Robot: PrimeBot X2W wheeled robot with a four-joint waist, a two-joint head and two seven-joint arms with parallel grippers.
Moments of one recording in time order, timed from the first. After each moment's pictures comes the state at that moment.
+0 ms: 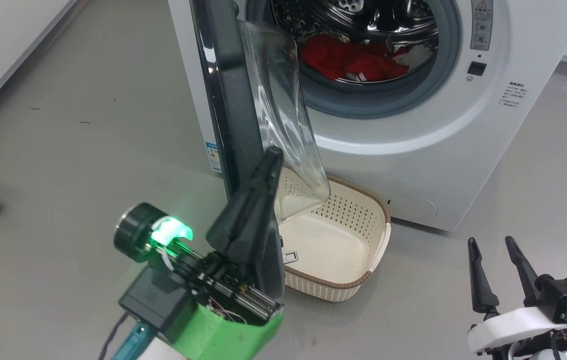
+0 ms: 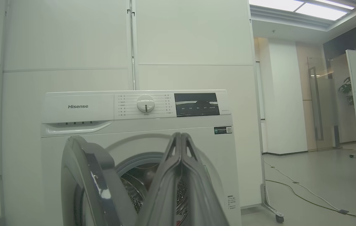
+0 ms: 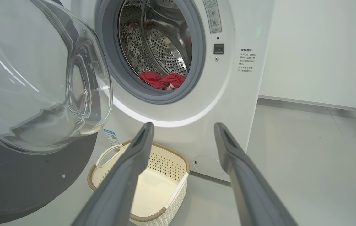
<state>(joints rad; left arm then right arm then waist) -0.23 0.04 -0.52 -0.30 -0.33 -0.03 -0.26 0.07 -0.09 0.05 0.19 0.28 0.04 -0.26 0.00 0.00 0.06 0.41</state>
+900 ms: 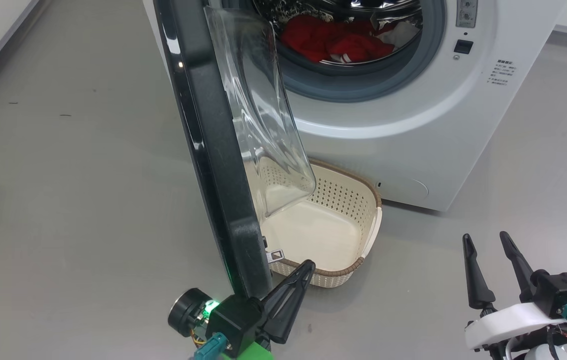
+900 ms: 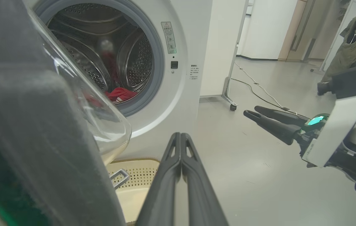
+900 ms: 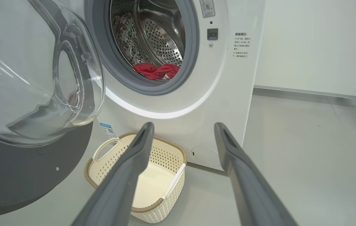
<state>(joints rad) -0.08 0.07 -0.70 -0.07 -0.38 -0.07 -0.08 0.05 -0.08 0.03 0.20 0.25 0.08 -0.26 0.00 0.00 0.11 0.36</state>
